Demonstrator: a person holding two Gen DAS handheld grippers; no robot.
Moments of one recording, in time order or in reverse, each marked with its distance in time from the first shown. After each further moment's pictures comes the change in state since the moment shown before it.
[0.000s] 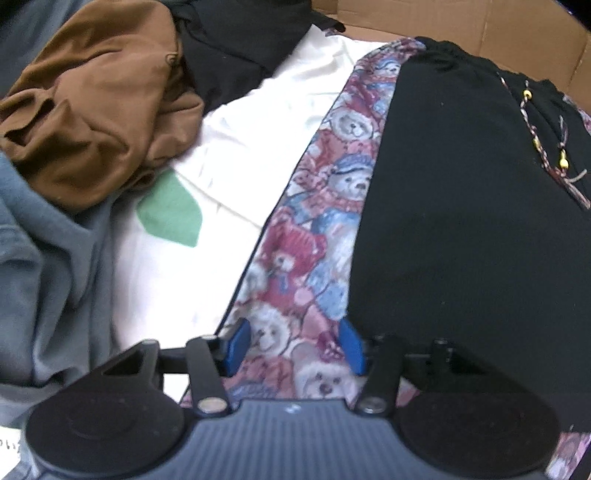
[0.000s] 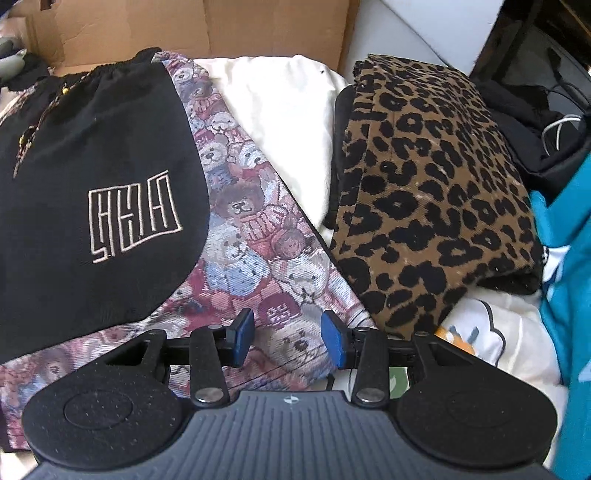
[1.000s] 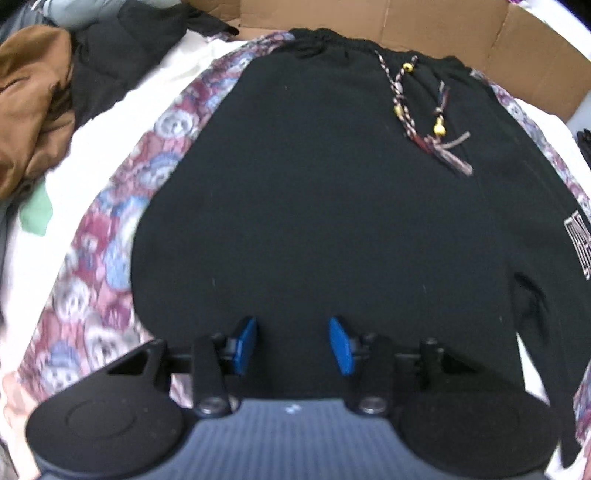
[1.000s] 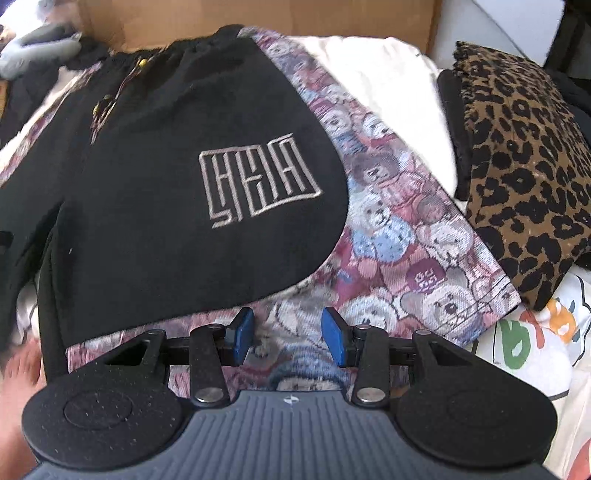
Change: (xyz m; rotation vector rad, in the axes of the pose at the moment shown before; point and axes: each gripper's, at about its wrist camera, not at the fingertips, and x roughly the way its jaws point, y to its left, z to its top) left arm -0.015 -0.121 -0.016 0.017 -0.016 -0.178; right arm 0.005 0.065 -0.021 -0.054 0.064 0.193
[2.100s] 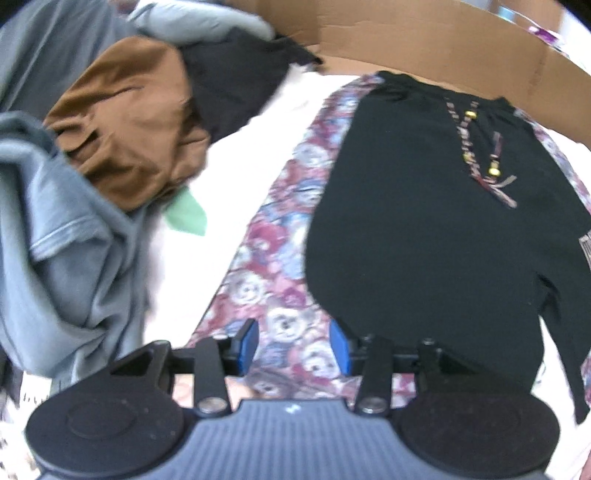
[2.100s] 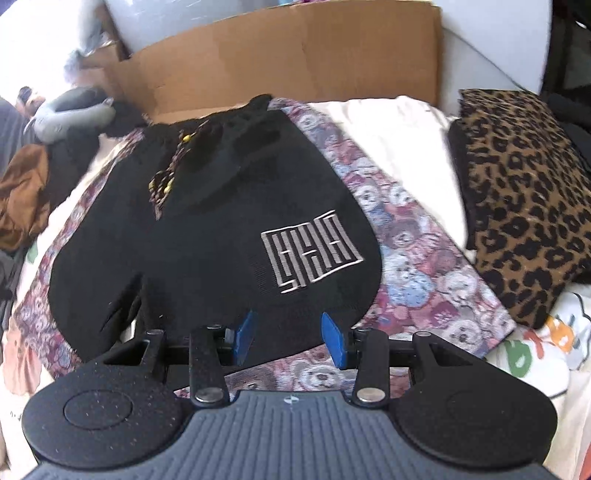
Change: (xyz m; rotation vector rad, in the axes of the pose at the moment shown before) left arm -0.095 0.091 -0.017 -0.053 -0.008 0.156; right arm -0.069 0.015 0.021 0.075 -0.154 0.148
